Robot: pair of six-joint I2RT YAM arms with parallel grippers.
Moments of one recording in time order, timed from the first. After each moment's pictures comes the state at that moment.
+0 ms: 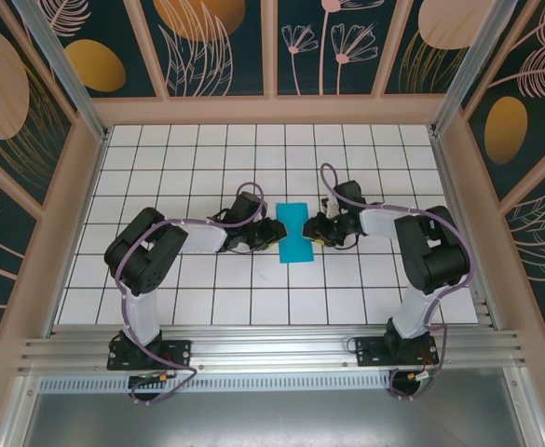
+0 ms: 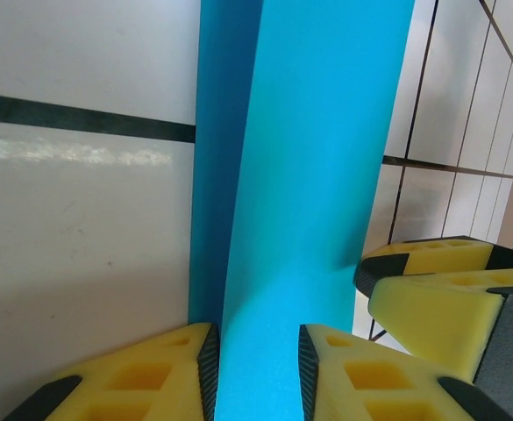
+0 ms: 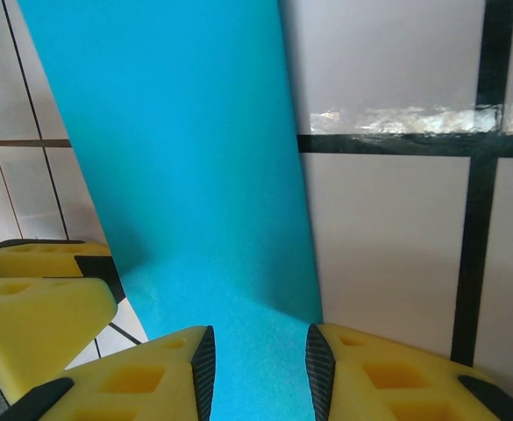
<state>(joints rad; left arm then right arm) -0.66 1.92 0.95 0.17 0.41 -1.07 0.35 1.78 0.88 -0.22 -0.58 0.57</state>
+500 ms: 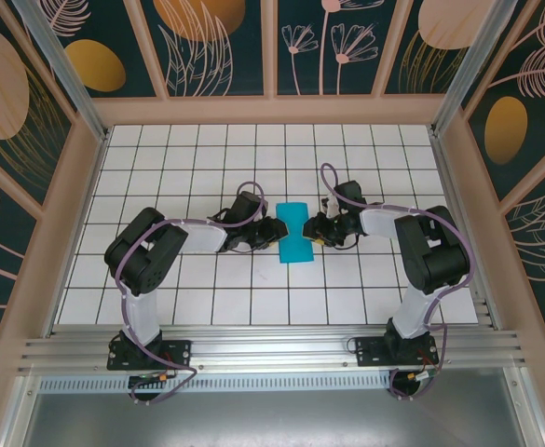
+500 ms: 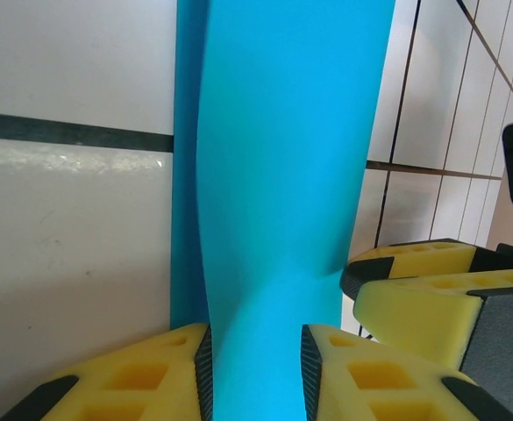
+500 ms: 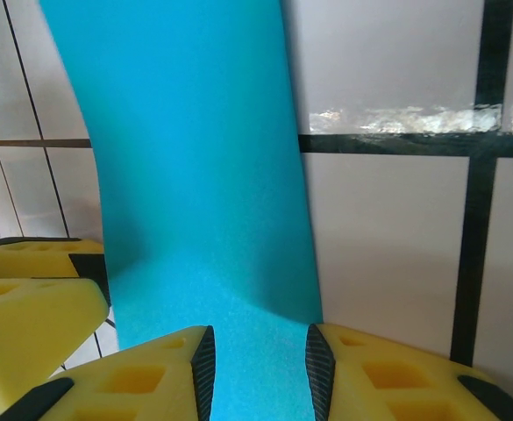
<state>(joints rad) -0.66 1.92 0.95 0.20 0.41 -1.08 0.35 1.78 0.88 -0.22 -0.59 0.57</state>
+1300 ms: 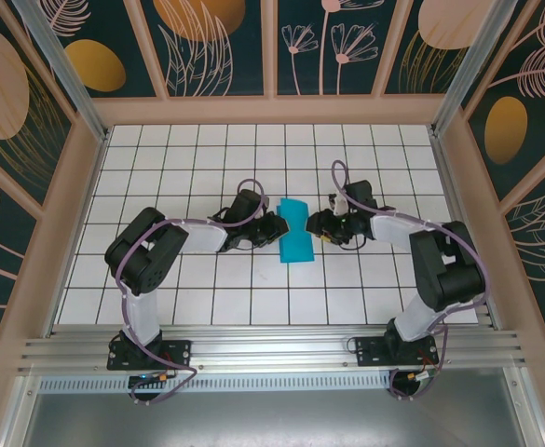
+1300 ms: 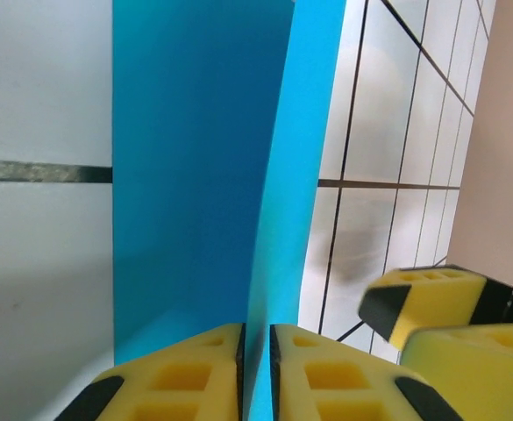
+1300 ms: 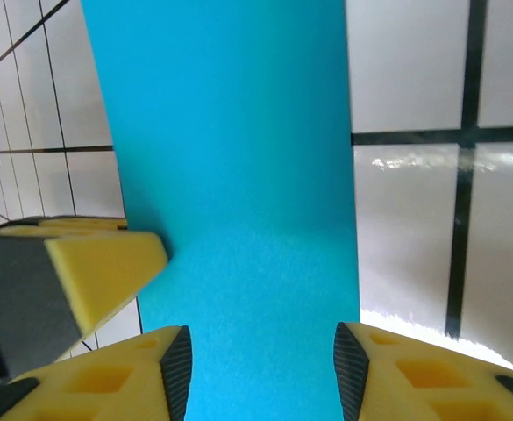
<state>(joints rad) -0.66 1.93 0.96 0.27 0.42 -1.12 0.32 1.61 0.80 -0.19 -0.60 0.58</state>
